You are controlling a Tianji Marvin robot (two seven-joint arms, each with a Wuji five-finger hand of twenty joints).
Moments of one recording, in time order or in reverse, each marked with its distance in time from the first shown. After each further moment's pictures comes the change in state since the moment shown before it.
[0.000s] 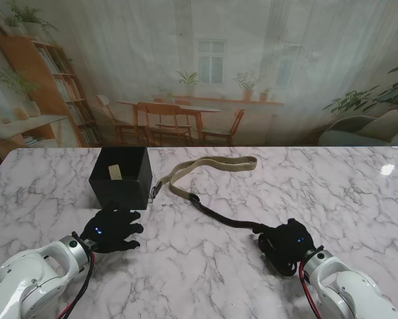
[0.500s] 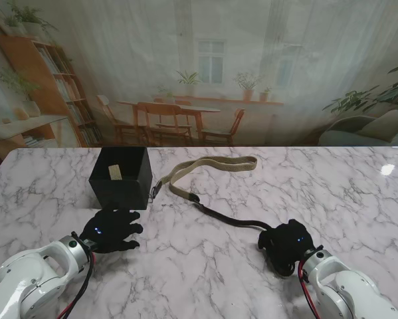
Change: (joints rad) left arm 0.001 0.000 -0.003 0.000 0.000 0.000 -0.002; right arm 0.005 -0.006 -0.003 0.003 0.029 0.013 0.021; left_hand 0.000 0.000 0.000 0.000 0.000 0.000 0.000 0.000 0.000 0.000 0.000 0.000 0.000 0.000 0.000 0.000 0.000 0.000 -0.011 0.000; right_hand 0.105 0.073 0.048 -0.055 0.396 -0.244 0.223 -0.101 0.034 0.058 0.091 -0.025 0.037 0.056 0.100 -0.006 0.029 0.050 0.009 -0.035
